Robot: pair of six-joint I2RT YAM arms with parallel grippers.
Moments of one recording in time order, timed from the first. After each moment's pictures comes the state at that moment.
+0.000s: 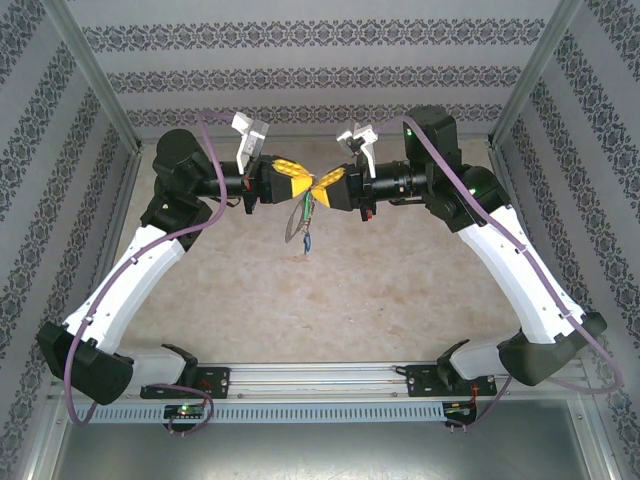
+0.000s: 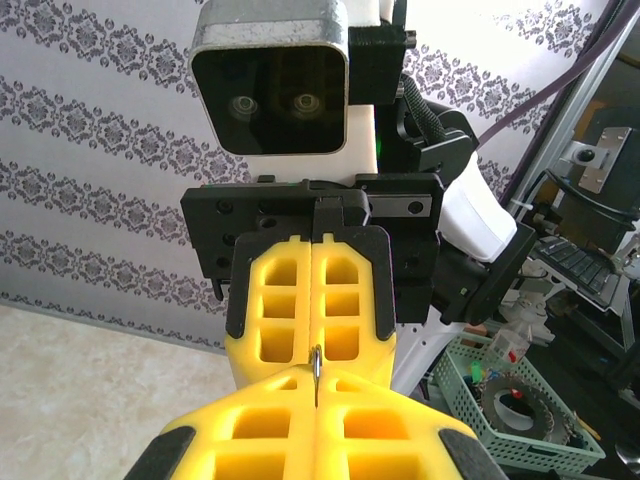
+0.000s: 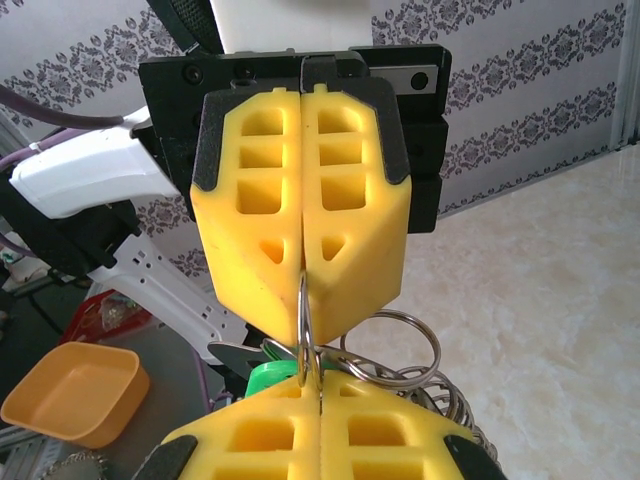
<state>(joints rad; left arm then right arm) -0.40 1.28 1.34 0.18 1.17 -0.53 0.57 1.38 1.74 -0.75 -0.93 0.06</state>
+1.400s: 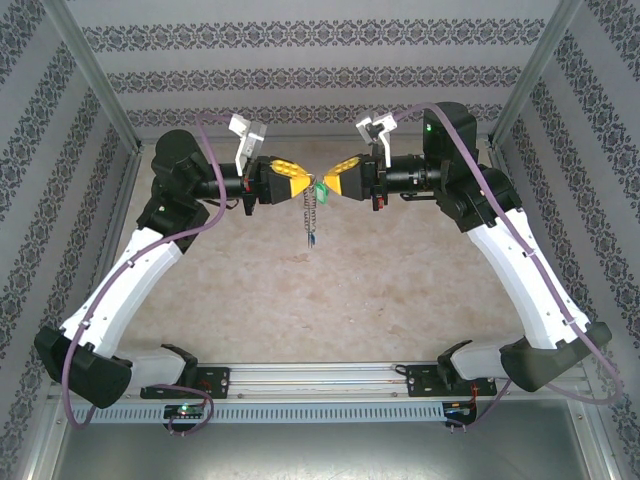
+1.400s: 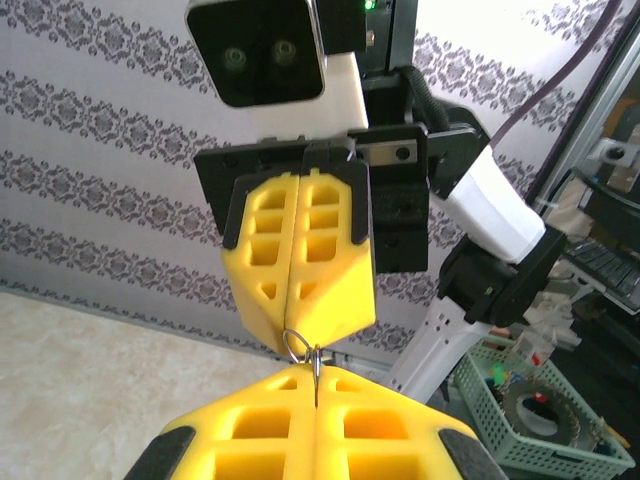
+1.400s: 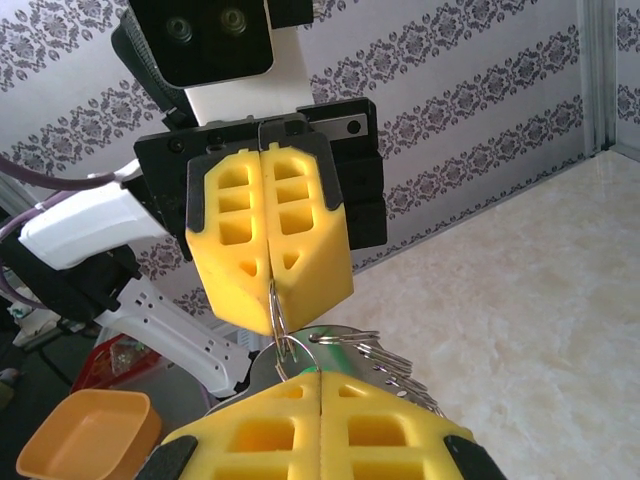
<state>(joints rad) -0.40 1.26 1.35 0.07 1.13 -0.43 0.47 1.34 1.70 -0.67 -0.98 0.19</state>
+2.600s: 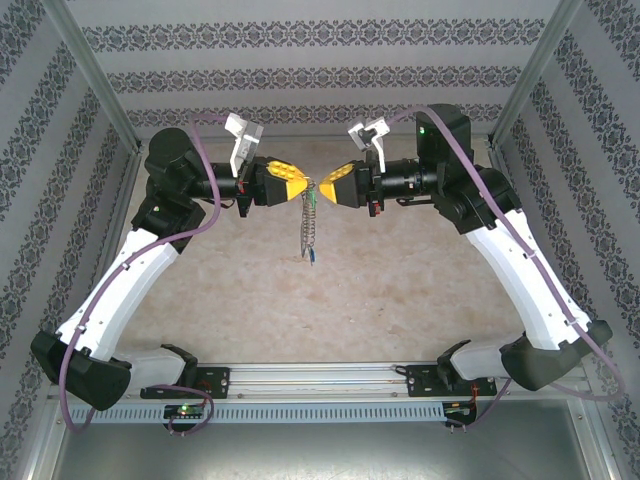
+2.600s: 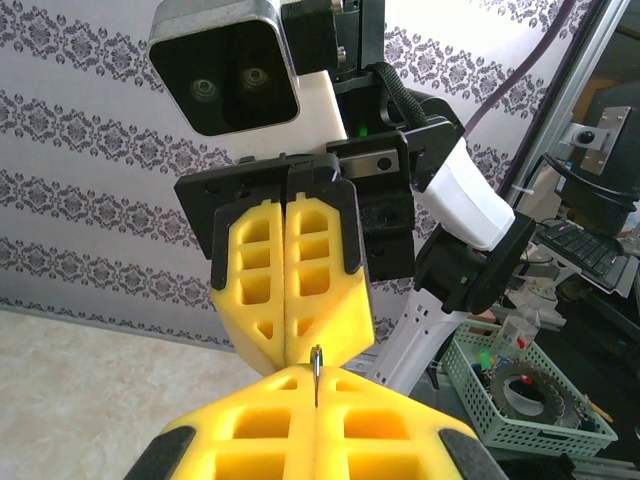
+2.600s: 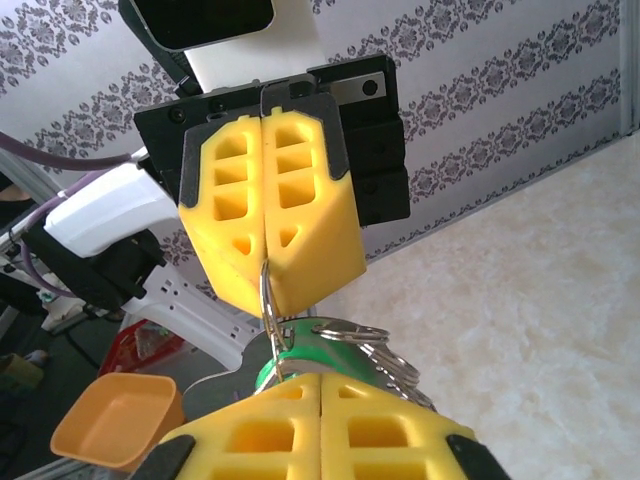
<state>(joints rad) -0.39 1.25 1.37 0.08 1.18 -0.44 0.53 1.35 1.74 -0.73 -0.97 0.20</state>
